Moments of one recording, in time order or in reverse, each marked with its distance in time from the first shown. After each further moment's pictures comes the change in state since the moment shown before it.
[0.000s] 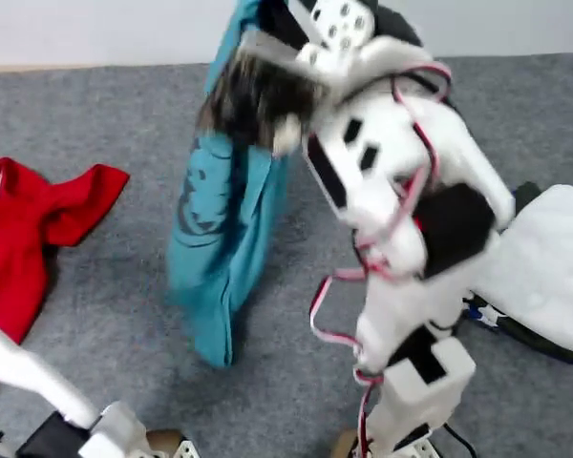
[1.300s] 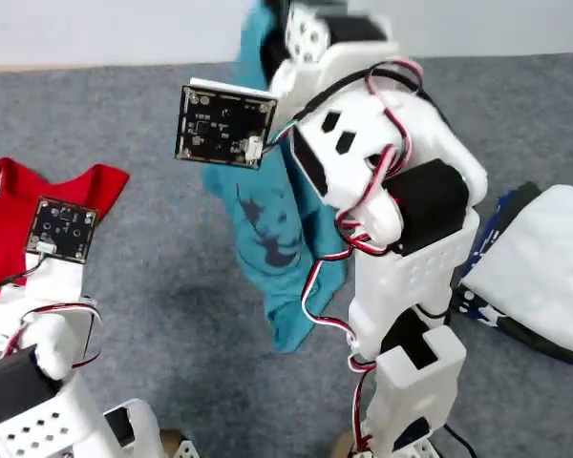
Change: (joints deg) left arm 23.1 -44.6 35.4 -0.7 -2.8; right arm 2.3 5.8 -0.2 17.4 8.2
